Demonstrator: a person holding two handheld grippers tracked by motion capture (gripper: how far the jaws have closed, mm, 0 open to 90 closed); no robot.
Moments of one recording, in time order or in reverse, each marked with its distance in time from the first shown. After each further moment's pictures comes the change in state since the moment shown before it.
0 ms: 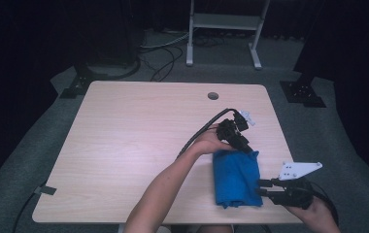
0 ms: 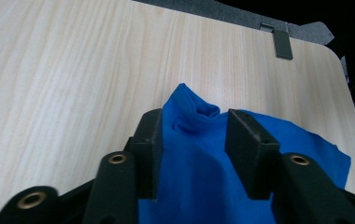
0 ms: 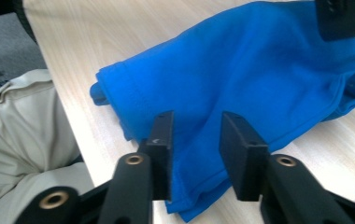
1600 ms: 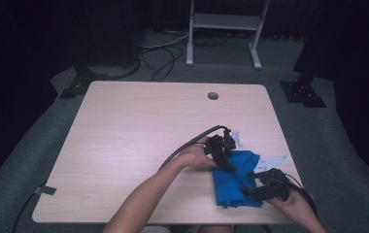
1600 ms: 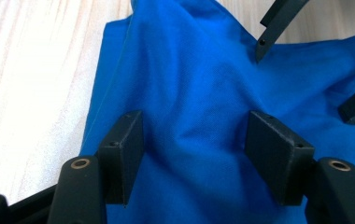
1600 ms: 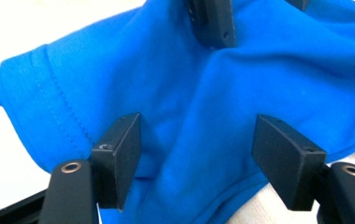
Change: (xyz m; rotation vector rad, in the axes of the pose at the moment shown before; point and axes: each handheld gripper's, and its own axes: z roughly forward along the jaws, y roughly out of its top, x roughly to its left) left arm -0.021 -0.049 0.018 0.166 0.021 0.105; right arm -0.016 0.003 0.059 0.143 -0.040 0.002
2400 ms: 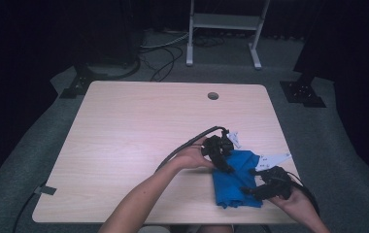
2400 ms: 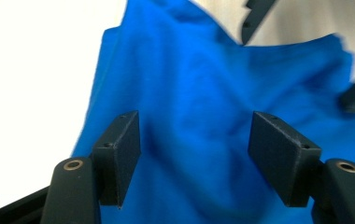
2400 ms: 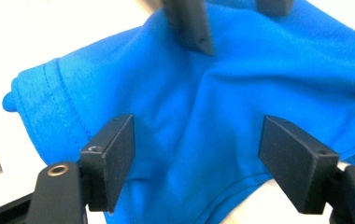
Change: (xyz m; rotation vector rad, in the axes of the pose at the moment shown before) left arm -0.015 -0.003 -0.018 -0.038 0.017 0.022; right arm 0.000 0.008 -0.011 -0.020 -0.007 -0.006
